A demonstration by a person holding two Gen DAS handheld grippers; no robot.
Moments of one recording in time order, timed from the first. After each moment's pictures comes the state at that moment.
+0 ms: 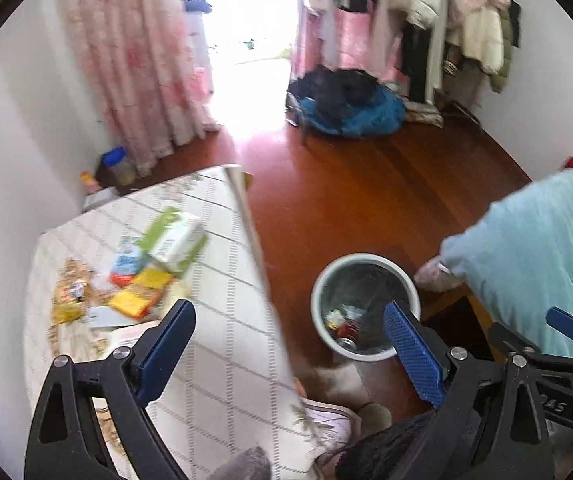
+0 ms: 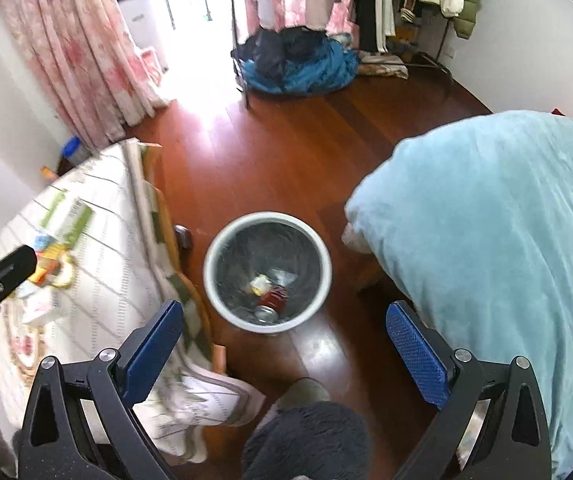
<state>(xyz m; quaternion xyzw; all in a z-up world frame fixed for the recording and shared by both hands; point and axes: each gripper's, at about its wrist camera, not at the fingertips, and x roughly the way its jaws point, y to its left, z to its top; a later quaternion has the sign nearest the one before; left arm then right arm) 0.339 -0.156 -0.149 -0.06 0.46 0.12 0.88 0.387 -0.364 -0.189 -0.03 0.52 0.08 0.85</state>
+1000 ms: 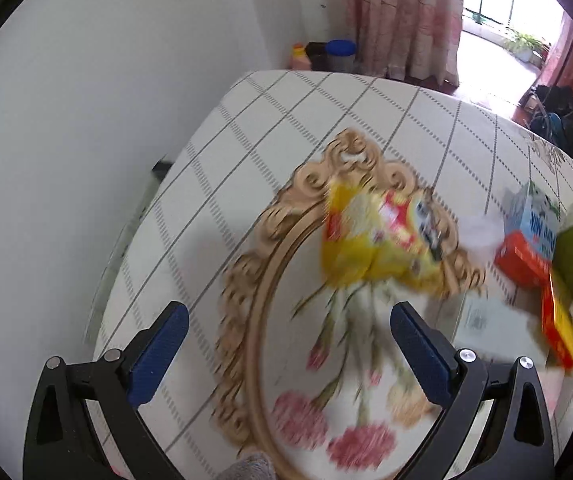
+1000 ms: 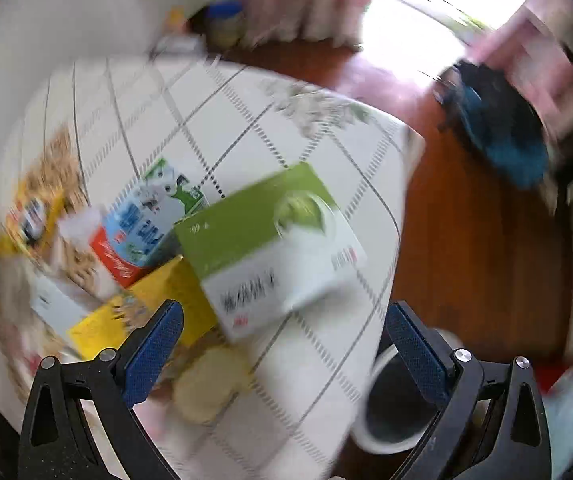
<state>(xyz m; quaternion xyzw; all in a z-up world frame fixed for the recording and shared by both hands) 0.245 0.184 -0.322 -0.17 0.52 0.40 0.73 0.458 0.082 -0.325 -0.35 0.55 0.28 0.71</state>
